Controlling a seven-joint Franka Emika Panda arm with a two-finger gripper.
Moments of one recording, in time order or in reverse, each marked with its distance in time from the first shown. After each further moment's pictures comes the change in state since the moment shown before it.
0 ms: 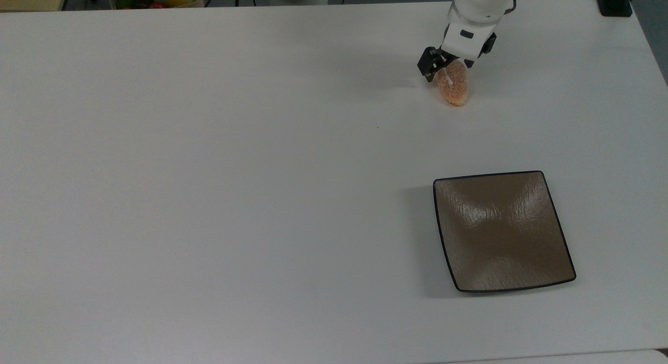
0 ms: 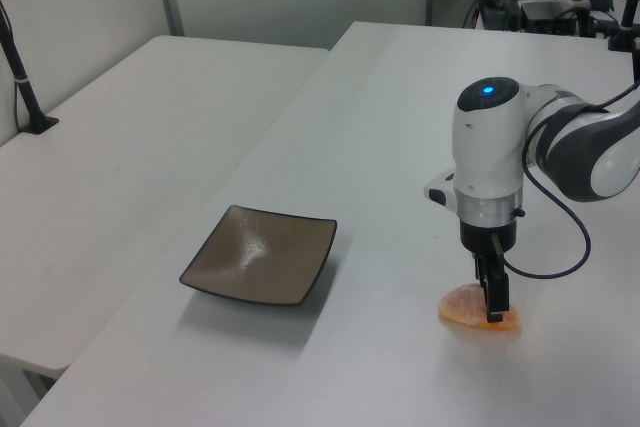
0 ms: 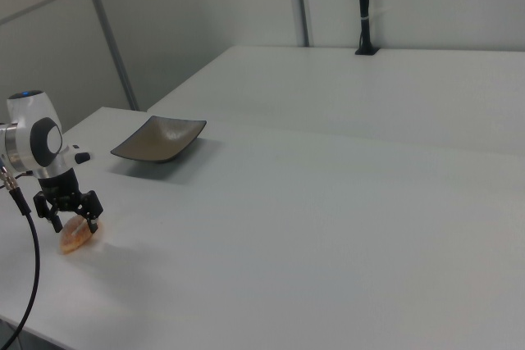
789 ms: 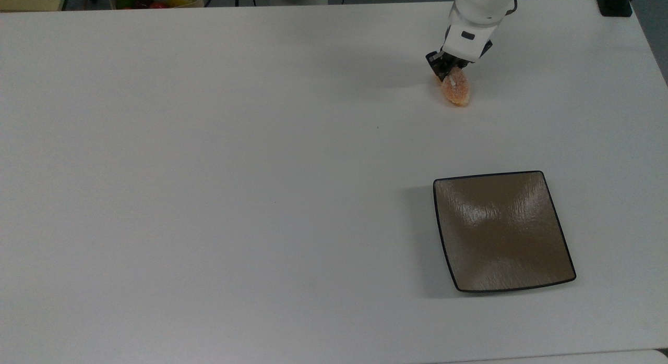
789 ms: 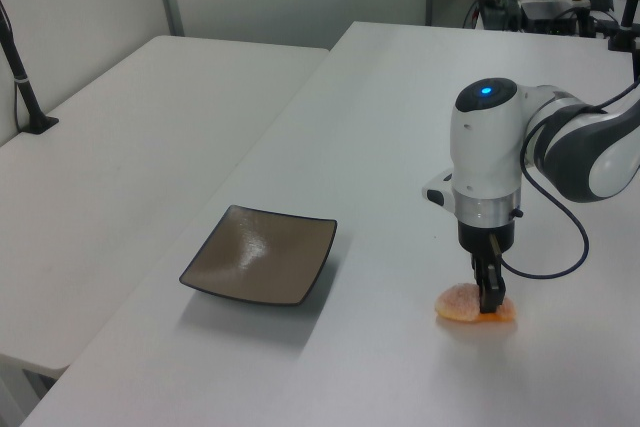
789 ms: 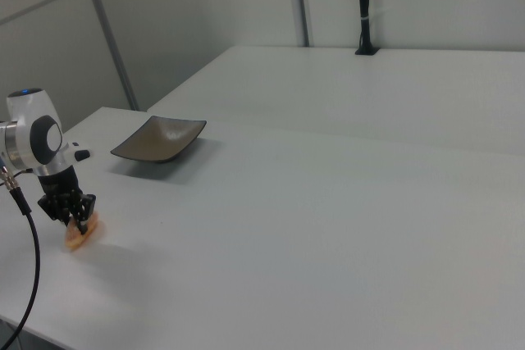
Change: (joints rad) arm 0.001 0.005 0.000 0.012 -0.002 0.000 0.000
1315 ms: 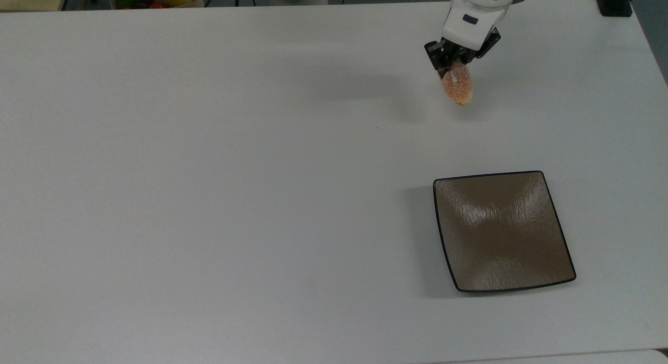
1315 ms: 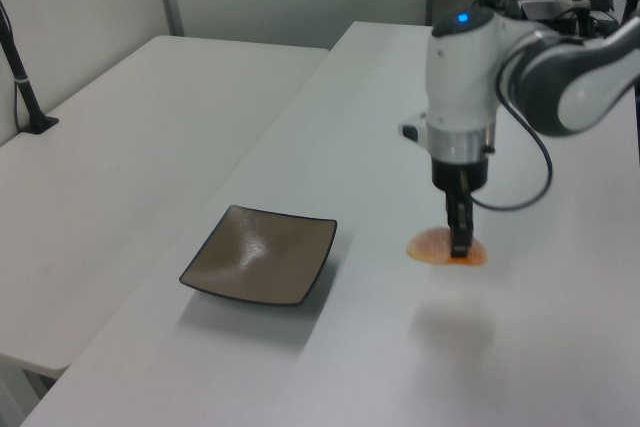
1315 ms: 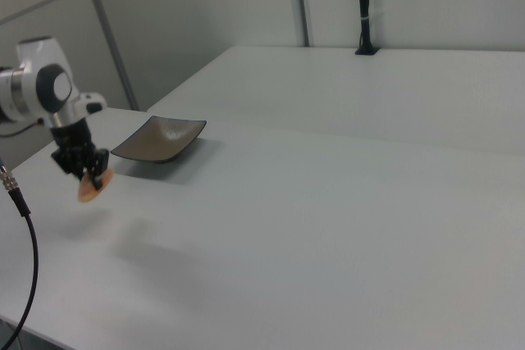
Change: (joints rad) arm -0.066 -0.025 -0.003 0.205 -0.002 -0.202 -0.004
